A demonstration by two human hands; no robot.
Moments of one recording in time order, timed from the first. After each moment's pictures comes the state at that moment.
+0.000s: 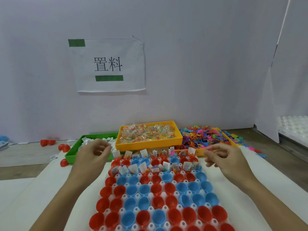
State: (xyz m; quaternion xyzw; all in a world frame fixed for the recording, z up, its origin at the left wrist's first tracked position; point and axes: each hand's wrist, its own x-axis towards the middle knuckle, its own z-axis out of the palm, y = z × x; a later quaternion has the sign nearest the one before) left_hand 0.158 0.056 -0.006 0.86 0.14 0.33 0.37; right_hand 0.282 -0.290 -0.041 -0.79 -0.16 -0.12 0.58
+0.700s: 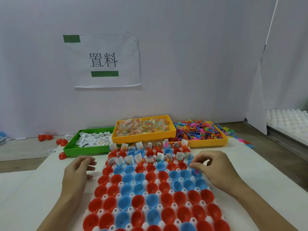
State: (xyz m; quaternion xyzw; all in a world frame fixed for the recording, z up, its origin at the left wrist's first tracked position) left_hand 0.137 0.075 -0.074 0.71 0.24 0.34 0.57; right_hand 0.239 -0.289 -0.053 -0.85 -0.23 -0.10 0.47
